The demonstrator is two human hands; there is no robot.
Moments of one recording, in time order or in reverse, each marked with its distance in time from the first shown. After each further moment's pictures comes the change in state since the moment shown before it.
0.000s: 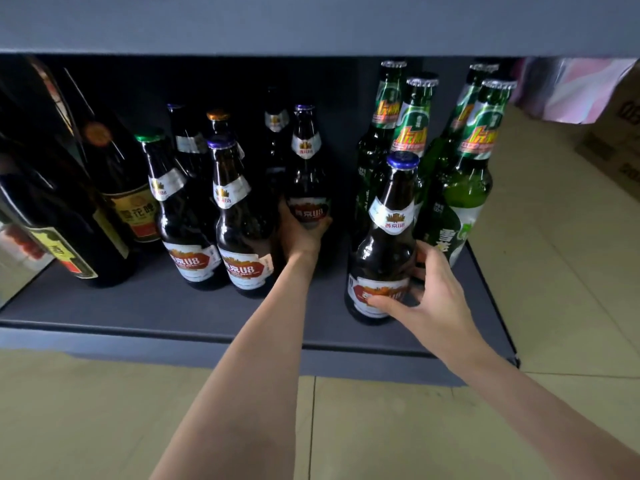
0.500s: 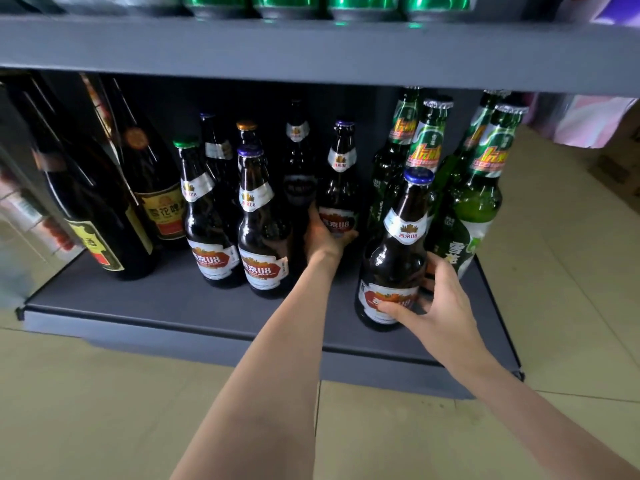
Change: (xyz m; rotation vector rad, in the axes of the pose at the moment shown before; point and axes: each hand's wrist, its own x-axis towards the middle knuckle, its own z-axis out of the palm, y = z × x) left_hand -0.018 0.020 -0.002 0.020 -0.177 -0.061; right_hand -0.005 0.000 0.001 0.001 0.008 0.022
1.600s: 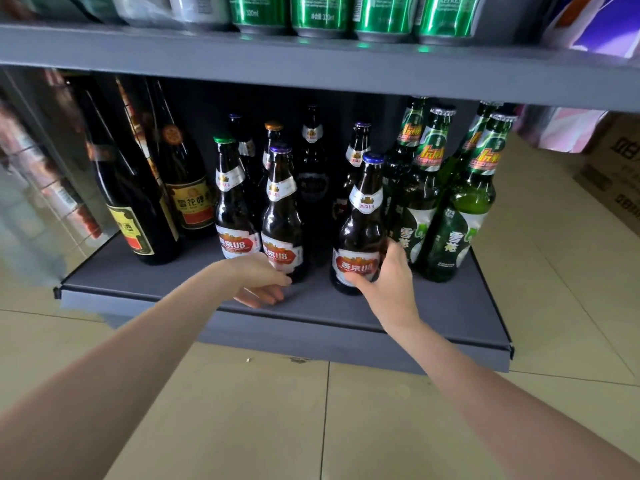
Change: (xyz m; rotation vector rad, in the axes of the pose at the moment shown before) left_hand -0.071 0.014 -0.156 0.548 -0.547 -0.389; right_hand 0.010 -0.023 0.064 -0.115 0.123 -0.083
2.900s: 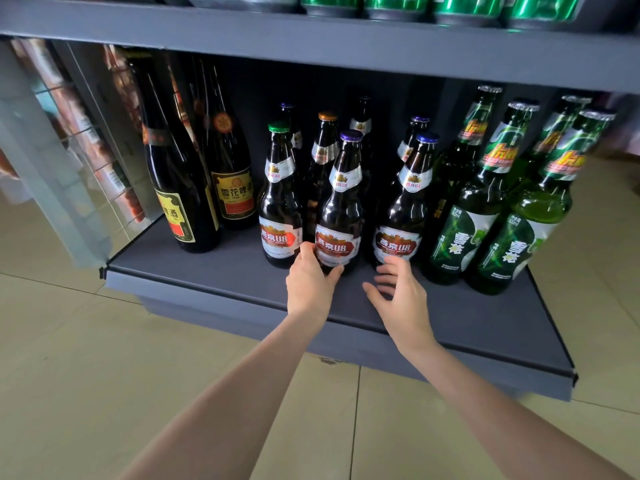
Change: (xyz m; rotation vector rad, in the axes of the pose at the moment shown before) left_hand 0.029 -0.018 0.058 -0.190 0.787 0.304; right_hand -0.015 0.000 0.048 0.037 -0.105 -0.040
